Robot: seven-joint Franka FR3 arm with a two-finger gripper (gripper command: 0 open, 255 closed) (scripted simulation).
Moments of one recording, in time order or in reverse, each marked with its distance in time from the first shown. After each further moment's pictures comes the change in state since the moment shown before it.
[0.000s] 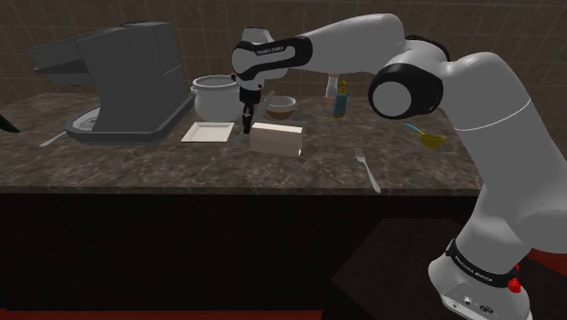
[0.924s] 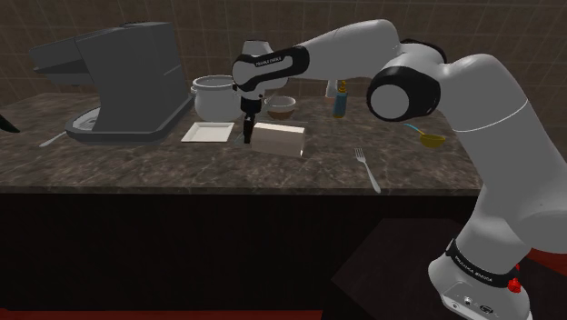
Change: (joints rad) arm 0.005 0.017 0.003 -0.053 0.008 0.052 -0.014
